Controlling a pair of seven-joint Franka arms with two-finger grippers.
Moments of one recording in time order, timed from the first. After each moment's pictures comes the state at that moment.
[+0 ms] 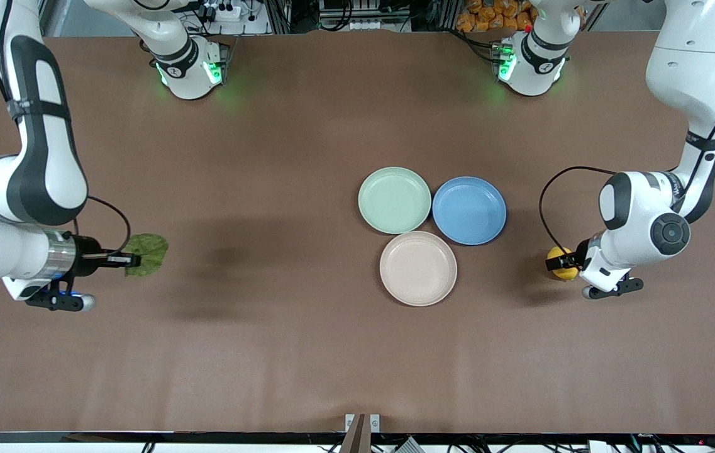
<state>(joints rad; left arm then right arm) 0.10 0.56 -0.12 -1.88 0.04 2.35 -0.23 0.05 0.48 -0.01 -1.42 0.23 1.70 0.16</state>
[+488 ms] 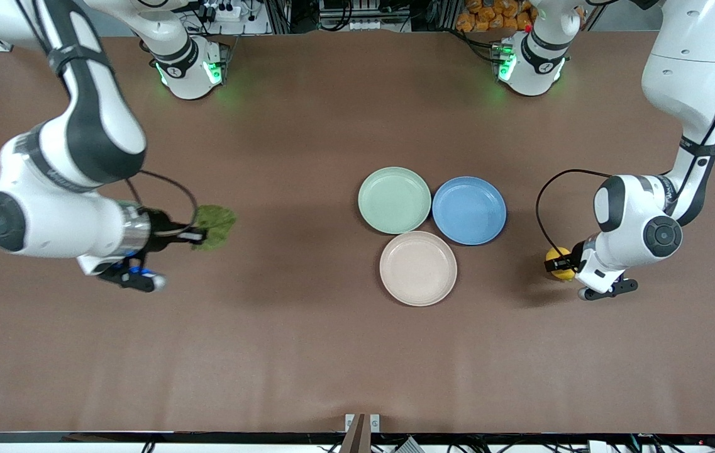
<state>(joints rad) 0.09 0.57 -0.12 -1.88 0.04 2.36 -0.25 0.07 0.47 0.26 -1.36 0.23 1.63 0.54</state>
